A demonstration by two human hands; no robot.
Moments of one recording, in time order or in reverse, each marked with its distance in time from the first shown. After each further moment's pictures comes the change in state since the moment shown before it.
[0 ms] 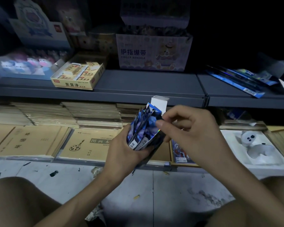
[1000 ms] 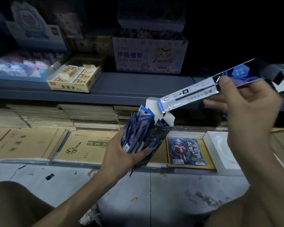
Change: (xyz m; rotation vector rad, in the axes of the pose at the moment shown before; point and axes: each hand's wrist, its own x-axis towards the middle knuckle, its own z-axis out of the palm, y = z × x) left_hand 0.001 -0.004 -0.001 -0.035 -0.037 0.009; right_hand 0.023 0.006 -0.058 0.275 0.636 -0.131
